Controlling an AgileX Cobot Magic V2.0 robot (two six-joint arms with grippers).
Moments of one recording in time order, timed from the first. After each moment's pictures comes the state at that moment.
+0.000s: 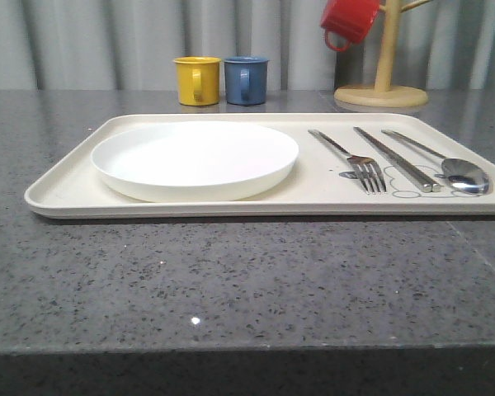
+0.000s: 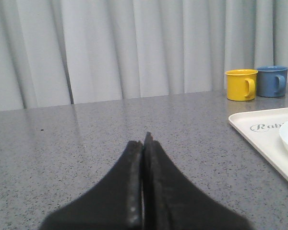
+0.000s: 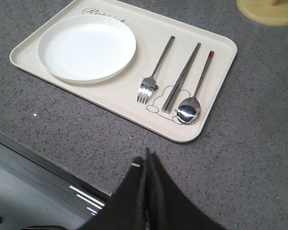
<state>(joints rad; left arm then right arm) -0.01 0.00 0.00 0.00 -0.02 0.13 0.24 0.48 -0.96 0.22 1.12 -0.19</state>
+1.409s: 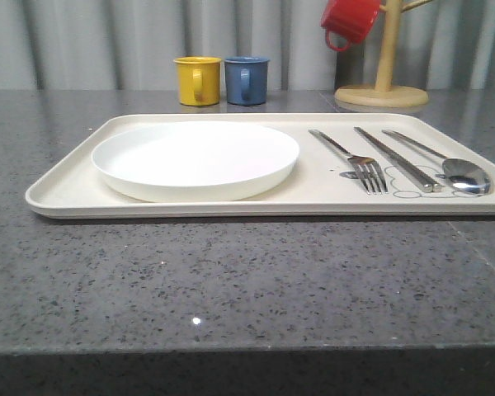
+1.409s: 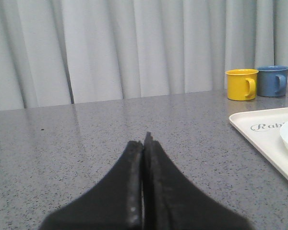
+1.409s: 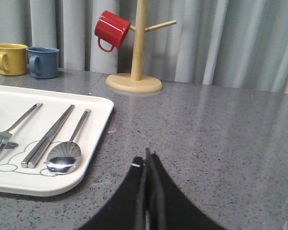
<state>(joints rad) -0.01 0.00 0.00 0.00 -0.01 0.13 0.01 -0.01 0.03 0.15 0.01 -0.19</state>
